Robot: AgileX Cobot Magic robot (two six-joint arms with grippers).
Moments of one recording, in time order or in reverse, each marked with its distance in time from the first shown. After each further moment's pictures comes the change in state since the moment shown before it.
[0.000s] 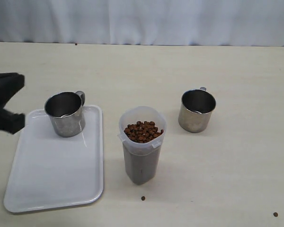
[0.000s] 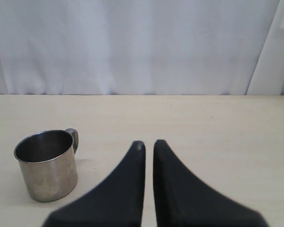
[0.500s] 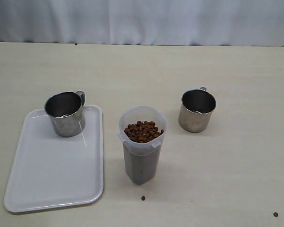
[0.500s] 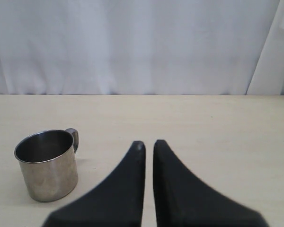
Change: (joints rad) left arm -0.006 -0.855 0.327 -0.059 0.296 0.000; right arm 0.000 0.000 0.000 0.000 0.000 0.000
